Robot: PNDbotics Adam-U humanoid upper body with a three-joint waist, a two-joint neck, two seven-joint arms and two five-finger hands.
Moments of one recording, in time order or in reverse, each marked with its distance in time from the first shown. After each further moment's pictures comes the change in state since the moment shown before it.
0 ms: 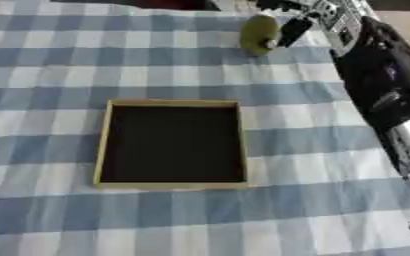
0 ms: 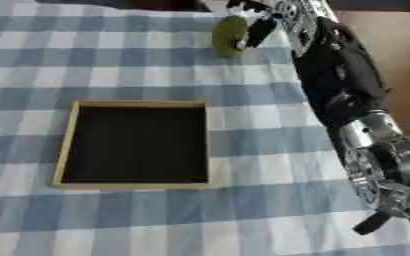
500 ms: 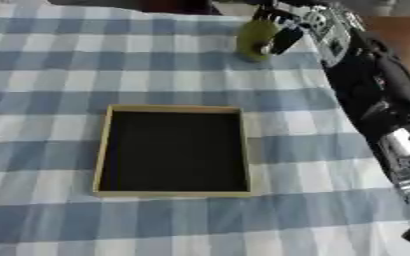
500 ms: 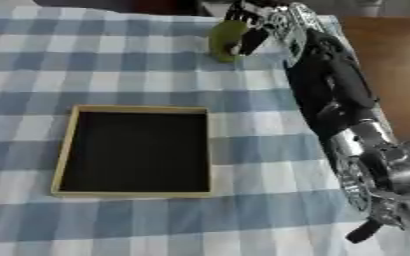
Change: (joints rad) left arm -0.003 0.000 0.000 0.007 0.003 -0.011 -0.005; right arm 0.000 0.000 -0.003 0.000 0.018 0.027 0.016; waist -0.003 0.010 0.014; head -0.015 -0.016
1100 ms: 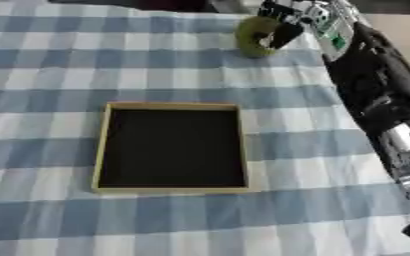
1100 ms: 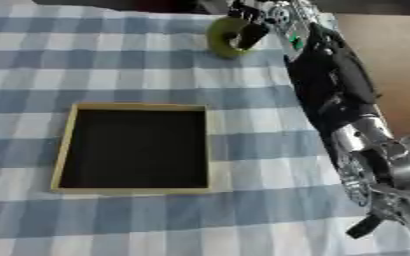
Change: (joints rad) left arm 0.004 0.000 0.000 -0.001 0.000 0.007 -0.002; right arm 0.008 -0.001 0.013 -0.001 -0.084 -0.034 -0.002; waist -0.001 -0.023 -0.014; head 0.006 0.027
